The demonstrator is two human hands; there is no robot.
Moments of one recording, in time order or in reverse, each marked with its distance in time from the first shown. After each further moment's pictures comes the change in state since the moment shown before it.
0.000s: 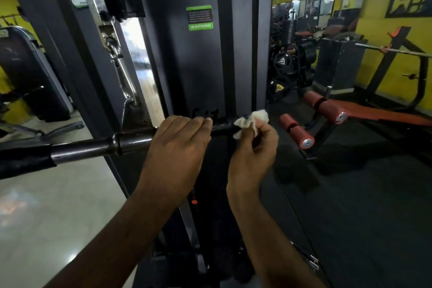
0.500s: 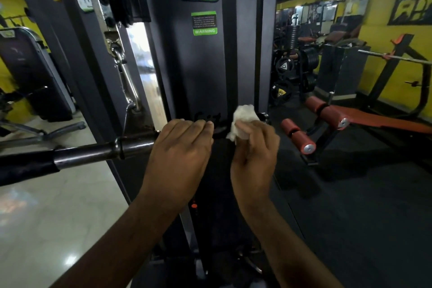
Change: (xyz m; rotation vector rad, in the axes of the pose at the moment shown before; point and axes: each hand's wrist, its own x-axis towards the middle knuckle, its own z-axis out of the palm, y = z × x) left_hand 0.001 0.001 0.001 0.004 0.054 -0.032; right_hand 0.014 -0.005 -0.018 -0.553 -0.322 -0.485
